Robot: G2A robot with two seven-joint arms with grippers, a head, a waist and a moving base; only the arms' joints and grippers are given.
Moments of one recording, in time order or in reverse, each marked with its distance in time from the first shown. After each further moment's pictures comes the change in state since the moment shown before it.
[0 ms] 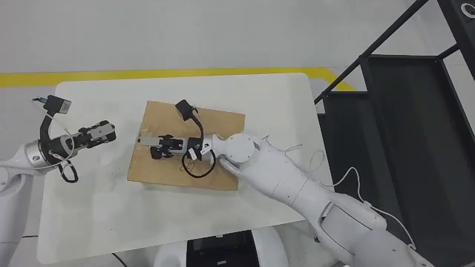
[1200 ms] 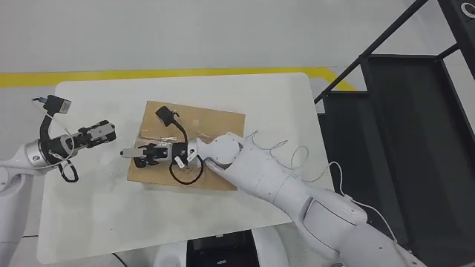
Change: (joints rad) left arm 0.000 0.000 0.000 0.000 0.000 0.000 0.000; right arm 0.044 -0.140 -0.052 0.184 -0.015 -0.130 0.057
